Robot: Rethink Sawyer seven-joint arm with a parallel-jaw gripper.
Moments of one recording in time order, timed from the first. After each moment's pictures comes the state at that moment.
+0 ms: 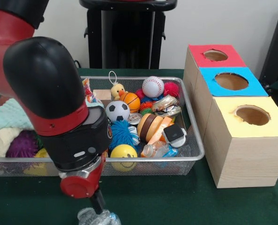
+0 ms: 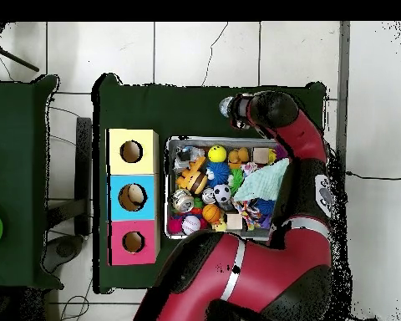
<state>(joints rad) -0.35 -0.04 -0.10 0.84 0.54 0.82 2.70</state>
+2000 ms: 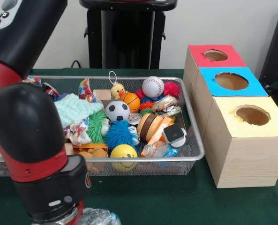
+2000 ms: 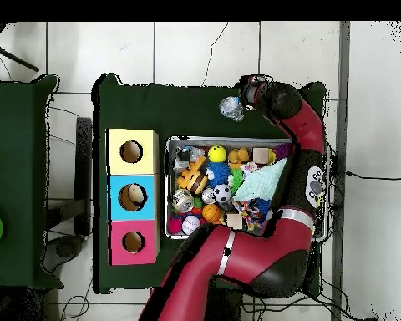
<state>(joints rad) -0.38 0.35 -0.22 0.22 0.67 0.84 2.70</state>
